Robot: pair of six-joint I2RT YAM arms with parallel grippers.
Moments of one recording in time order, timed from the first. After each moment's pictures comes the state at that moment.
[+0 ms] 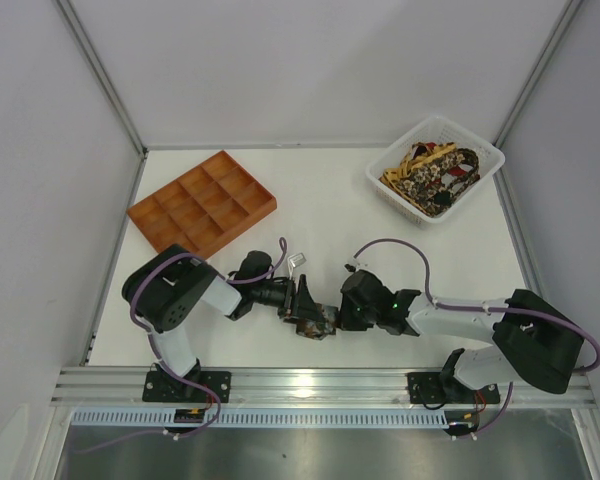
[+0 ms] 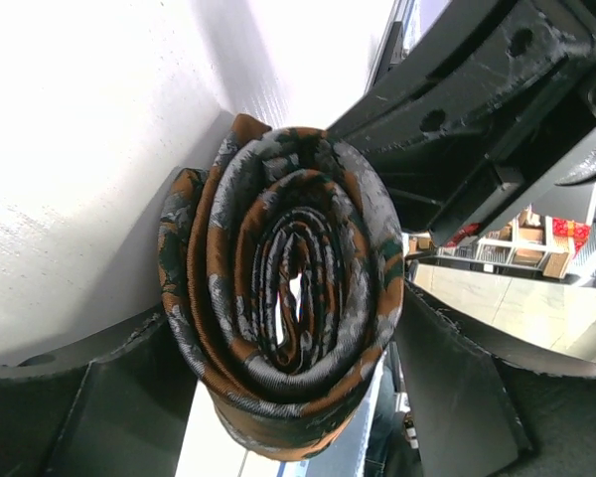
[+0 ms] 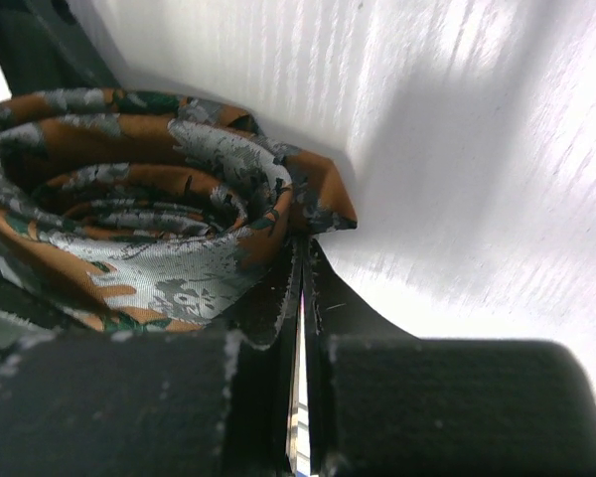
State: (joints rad) left arm -0.62 1.79 0.44 0.76 0.97 -0.87; right arm 0.96 1.35 0.54 -0.11 0.03 0.88
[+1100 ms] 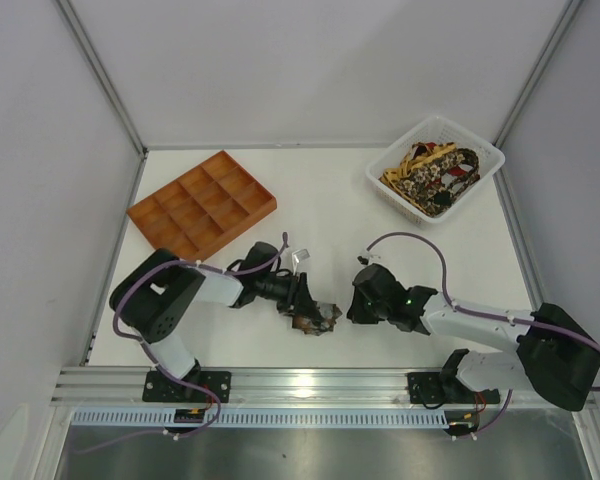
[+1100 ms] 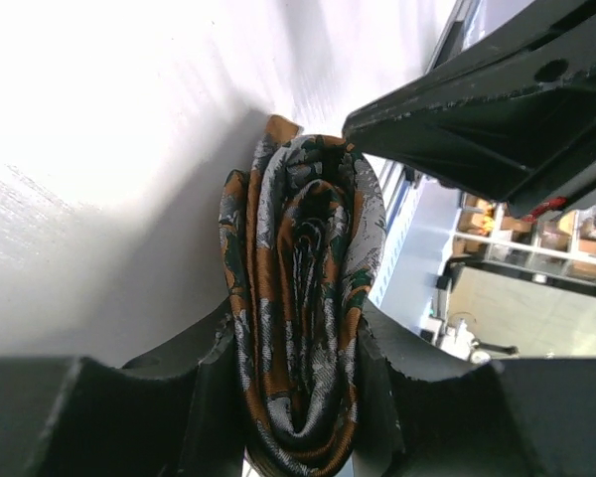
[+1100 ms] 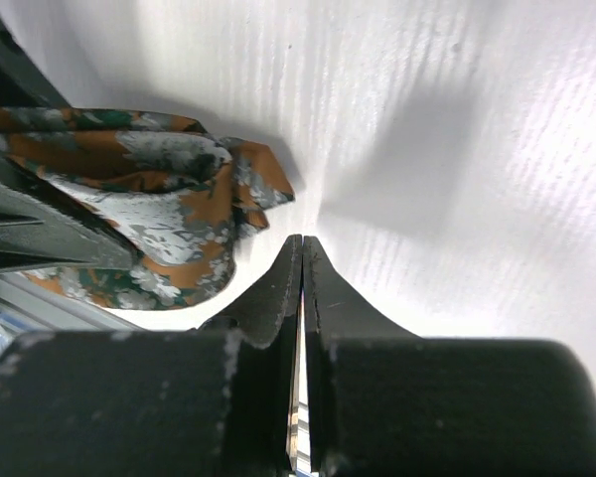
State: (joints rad) left arm -0.63 1.72 0.54 0.43 0.90 -0.72; right arm 0.91 1.23 0.54 -0.22 0.09 0.83
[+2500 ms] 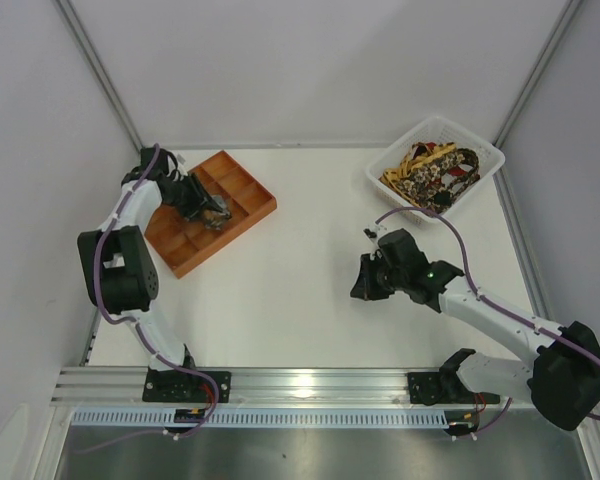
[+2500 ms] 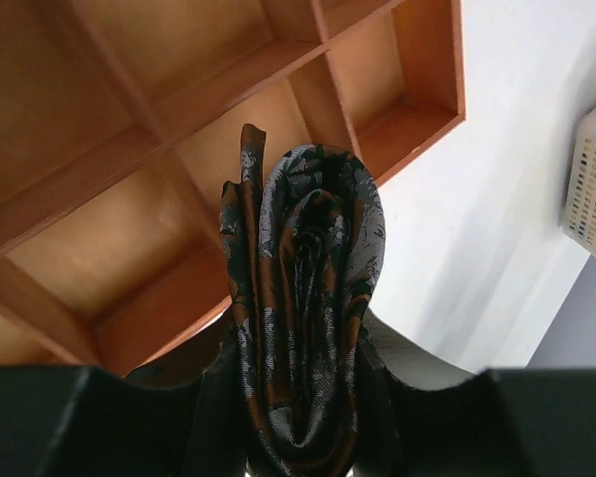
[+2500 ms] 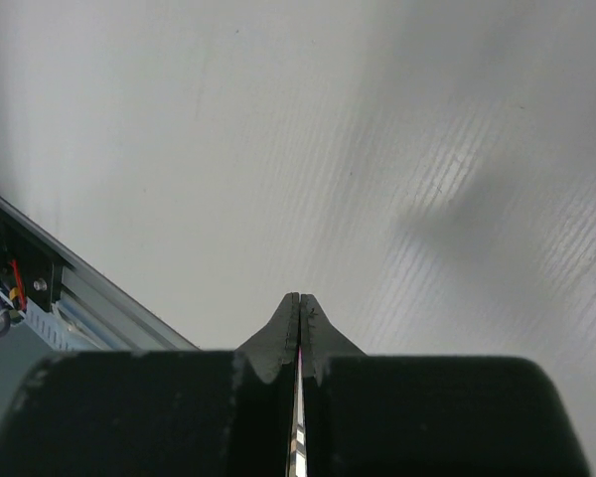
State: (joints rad) left arm 0.13 1.84 1.45 -0.68 0.48 -0.44; right arm 0.66 1.15 0.71 -0.38 -0.23 0.52
